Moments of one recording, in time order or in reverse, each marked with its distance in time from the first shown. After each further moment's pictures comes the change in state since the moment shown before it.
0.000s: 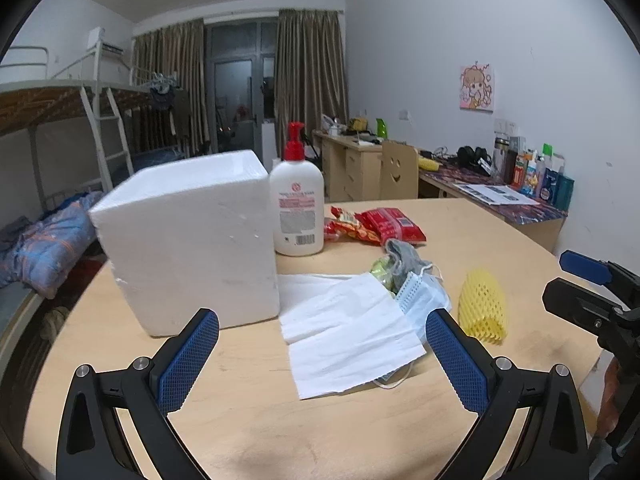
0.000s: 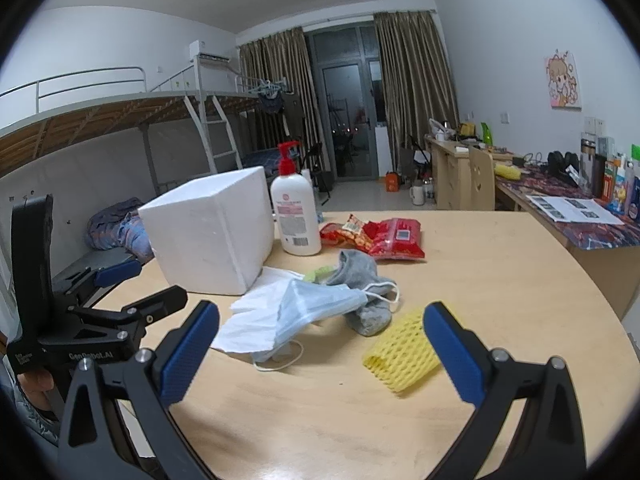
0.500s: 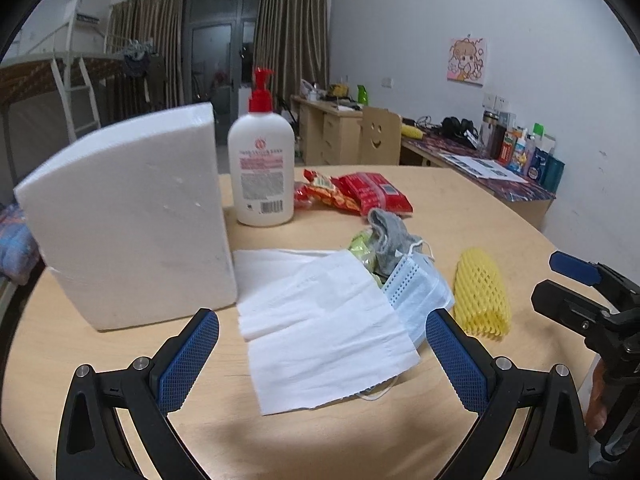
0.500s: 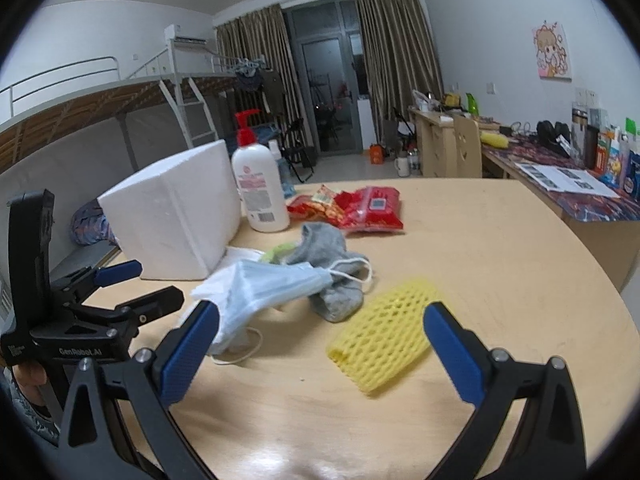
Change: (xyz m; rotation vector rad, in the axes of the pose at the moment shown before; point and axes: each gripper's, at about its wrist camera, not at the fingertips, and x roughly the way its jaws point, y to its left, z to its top) left arm 0.060 -0.008 0.002 -0.011 0.141 -0.099; right arm 0.030 -0.036 -0.006 0.051 0.103 -0.048
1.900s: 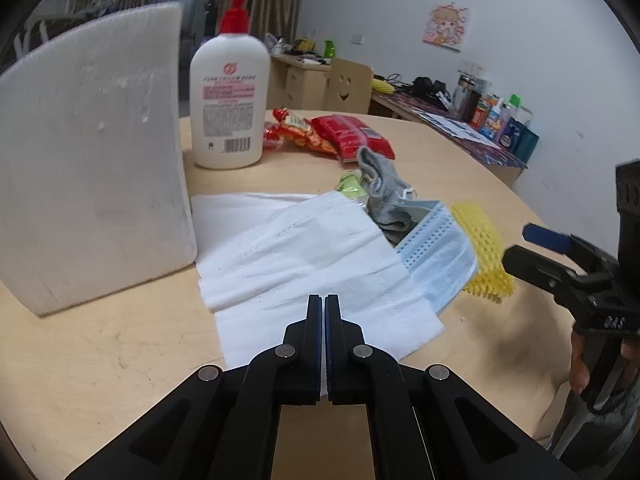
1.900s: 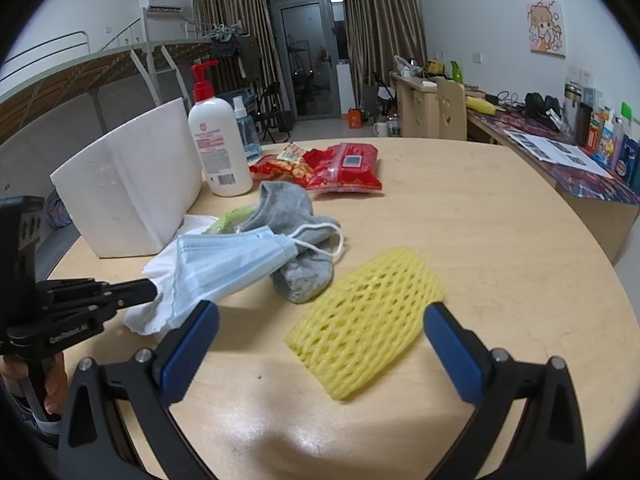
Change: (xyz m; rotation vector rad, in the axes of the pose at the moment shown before) left arm 0.050 0.024 -0.017 -0.029 0.202 -0.189; right arm 0.036 -0.012 -0.003 0.015 0.131 -0.080
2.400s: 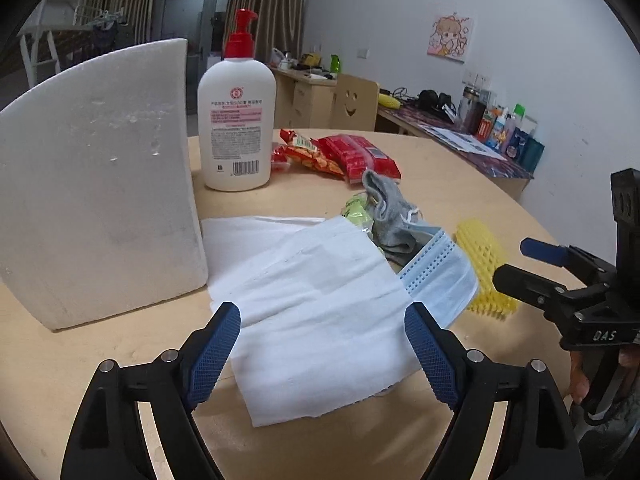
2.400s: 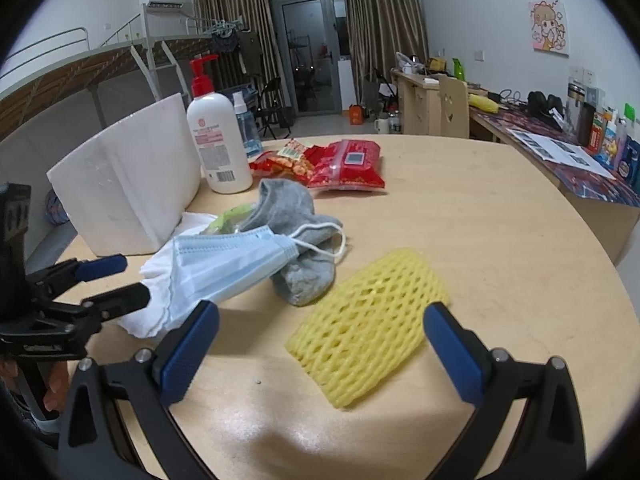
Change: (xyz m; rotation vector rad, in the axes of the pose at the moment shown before) left arm -0.005 -0.005 0.010 0.024 -0.060 0.038; right arm 0.009 0.002 0.004 -0.005 0.021 -0.005
